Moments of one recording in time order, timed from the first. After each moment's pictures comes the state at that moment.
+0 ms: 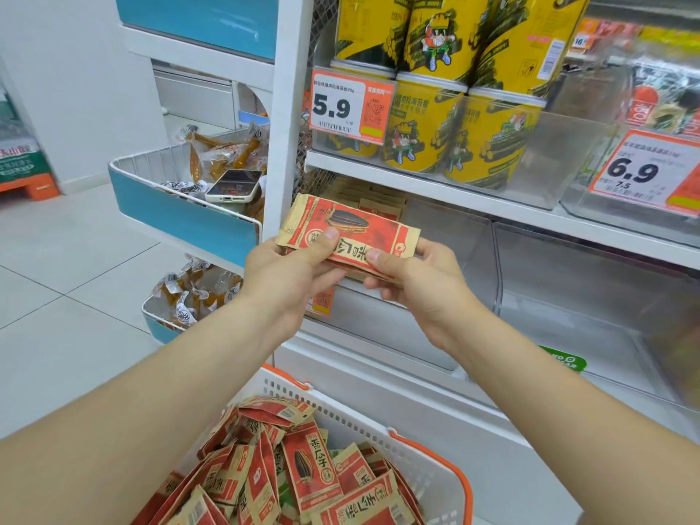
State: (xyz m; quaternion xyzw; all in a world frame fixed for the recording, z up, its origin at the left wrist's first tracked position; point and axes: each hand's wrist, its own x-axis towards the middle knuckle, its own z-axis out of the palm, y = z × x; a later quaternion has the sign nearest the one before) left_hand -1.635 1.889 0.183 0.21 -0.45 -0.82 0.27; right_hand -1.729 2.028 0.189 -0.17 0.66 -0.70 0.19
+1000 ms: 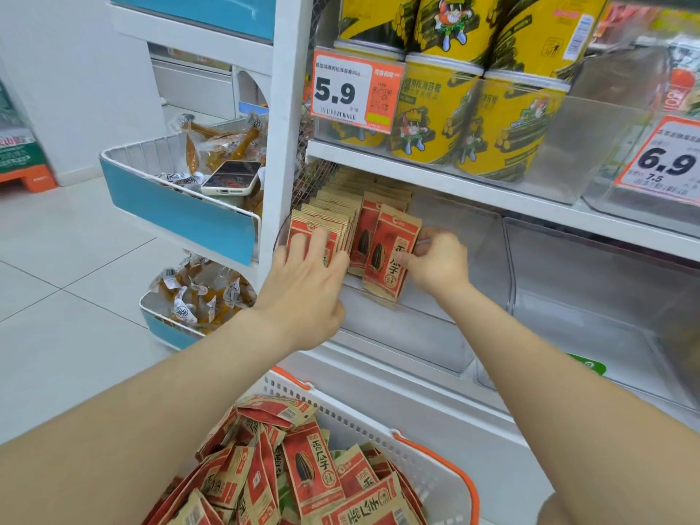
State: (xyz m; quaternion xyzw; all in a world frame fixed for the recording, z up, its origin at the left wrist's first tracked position) left_hand -1.657 1.865 0.134 0.09 -0.97 0.08 0.19; right_hand -1.837 2.010 0.144 -0.20 0.89 -0.40 -0.05
